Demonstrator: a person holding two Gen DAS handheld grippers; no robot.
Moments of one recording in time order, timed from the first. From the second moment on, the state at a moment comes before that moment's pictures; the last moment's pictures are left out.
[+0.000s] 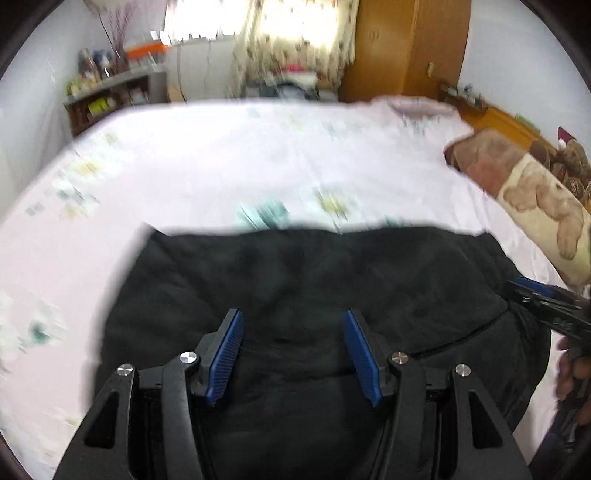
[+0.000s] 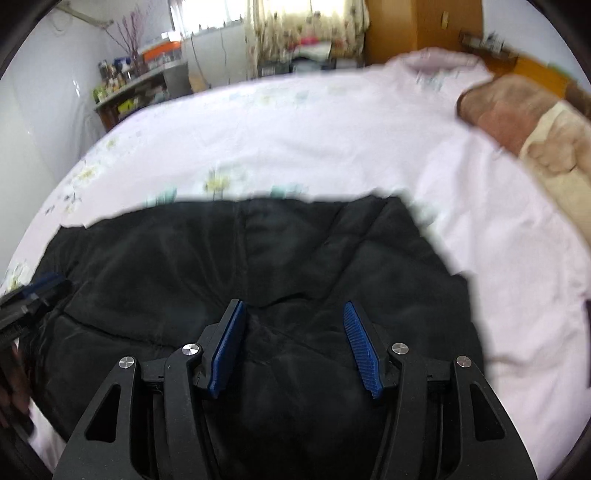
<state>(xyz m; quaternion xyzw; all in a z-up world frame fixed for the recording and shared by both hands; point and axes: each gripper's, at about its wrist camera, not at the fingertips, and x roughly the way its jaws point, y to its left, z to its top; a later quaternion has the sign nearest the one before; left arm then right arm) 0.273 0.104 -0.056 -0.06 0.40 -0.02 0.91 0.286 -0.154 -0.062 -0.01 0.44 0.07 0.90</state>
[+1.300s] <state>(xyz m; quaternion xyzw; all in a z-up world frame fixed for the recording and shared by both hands) 0.189 0.157 -0.117 -0.11 0.46 0.06 0.88 0.219 -0.194 -0.101 -0.03 0.49 0.02 0.87</state>
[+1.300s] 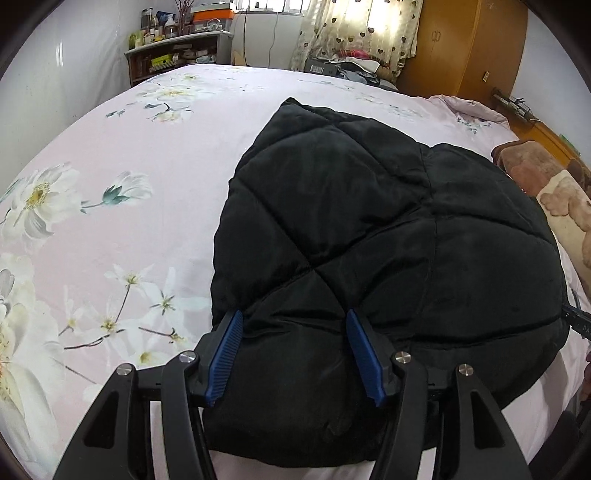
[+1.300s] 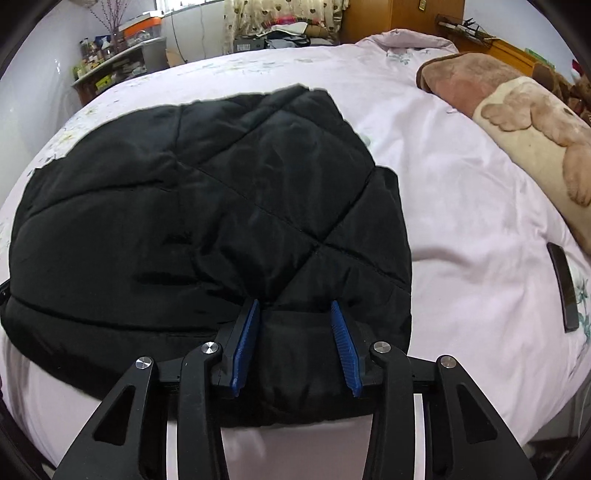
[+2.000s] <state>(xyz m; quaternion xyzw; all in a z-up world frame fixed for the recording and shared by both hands) 0.200 0.147 -0.053 -0.08 0.42 0.06 0.90 0.206 -0.160 -0.052 -0.03 0.45 0.06 0.89</state>
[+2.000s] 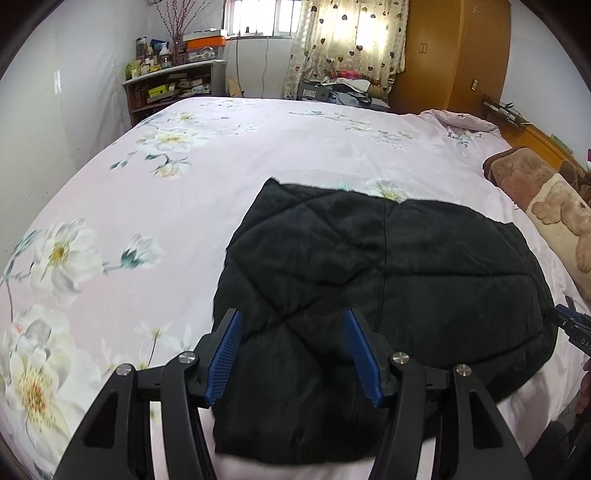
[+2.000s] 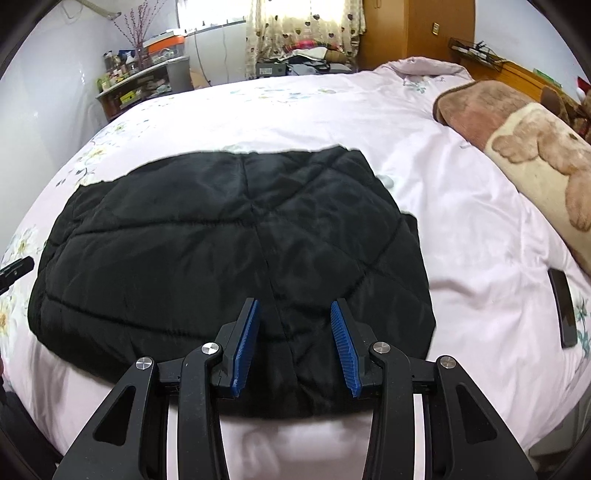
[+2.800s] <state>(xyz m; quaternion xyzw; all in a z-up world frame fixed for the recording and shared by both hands) 0.266 0.160 -0.068 -0.06 0.43 0.07 0.90 0.259 -0.162 -0.058 -0.04 0.44 0.05 0.90</state>
